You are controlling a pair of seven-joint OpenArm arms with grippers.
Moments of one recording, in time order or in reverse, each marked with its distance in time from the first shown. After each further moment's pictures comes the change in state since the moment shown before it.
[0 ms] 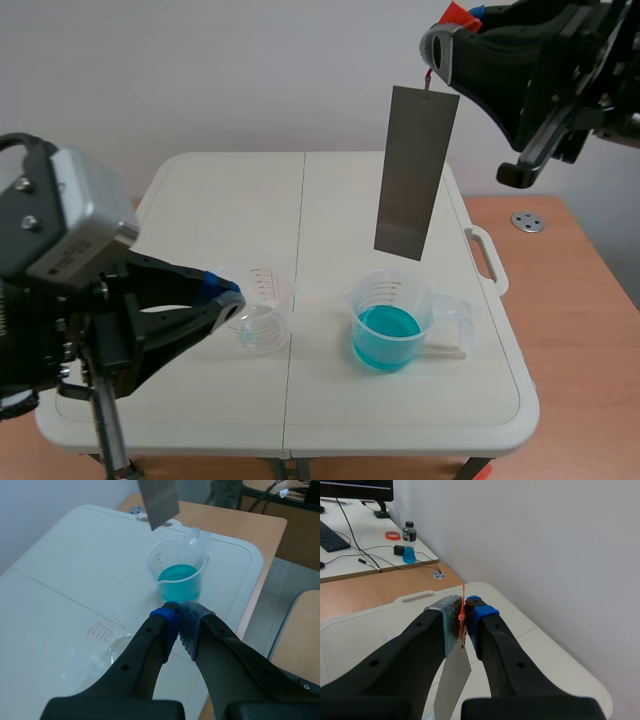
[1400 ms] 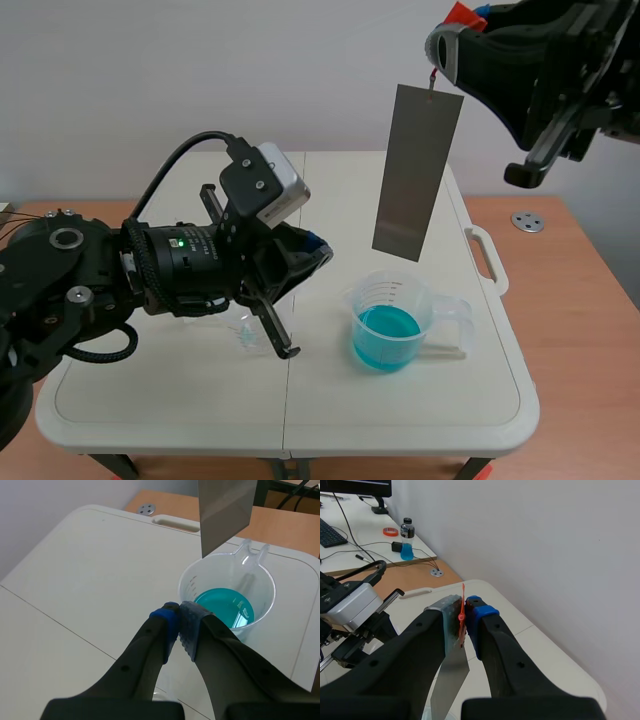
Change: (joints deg) left arm -27.7 11.3 17.2 -27.1 7.4 8.1 0.7; right arm 0.0 1.1 0.0 0.0 0.0 0.0 0.2
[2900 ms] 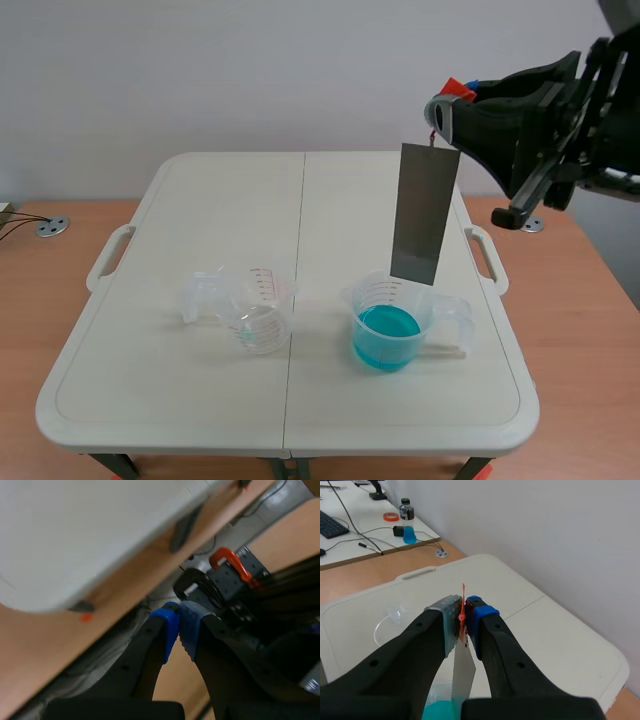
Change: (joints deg) left arm 62.7 -19.7 -34.8 16.2 -16.9 0.3 -5.0; right arm 0.0 0.0 -2.8 -7.8 0.0 -0.1 -0.2
